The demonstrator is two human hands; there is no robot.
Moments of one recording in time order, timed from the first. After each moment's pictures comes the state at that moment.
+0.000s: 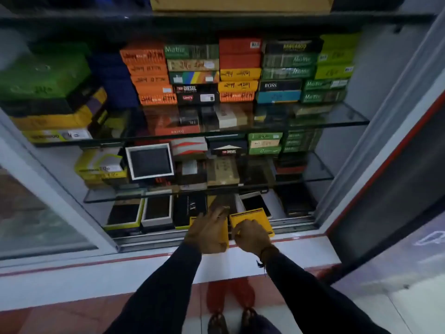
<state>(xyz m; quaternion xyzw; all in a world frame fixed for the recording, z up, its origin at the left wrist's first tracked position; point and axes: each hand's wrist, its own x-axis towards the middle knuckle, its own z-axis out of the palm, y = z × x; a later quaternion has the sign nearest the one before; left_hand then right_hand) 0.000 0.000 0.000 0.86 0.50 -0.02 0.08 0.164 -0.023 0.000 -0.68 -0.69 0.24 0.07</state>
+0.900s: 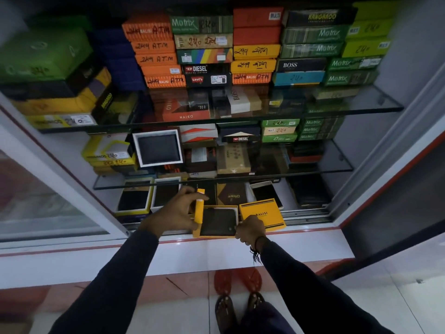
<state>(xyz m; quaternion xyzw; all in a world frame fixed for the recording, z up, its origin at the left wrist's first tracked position) -0.113 0.031 0.013 0.77 0.55 0.07 0.33 0.133 -0.005 -0.036 -0.76 -0.44 0.46 0.14</state>
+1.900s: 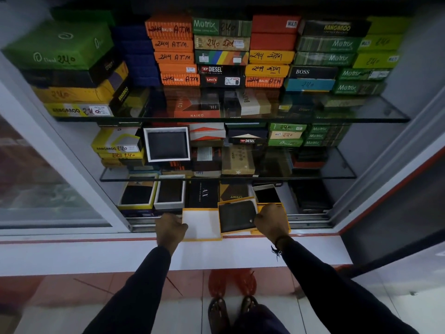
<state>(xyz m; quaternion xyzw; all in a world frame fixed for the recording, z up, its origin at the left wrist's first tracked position) -0.101 -0.023 -0.032 0.43 0.81 0.25 0.30 0.176 0.002 -0.011 -0.76 -0.59 0.23 0.16</state>
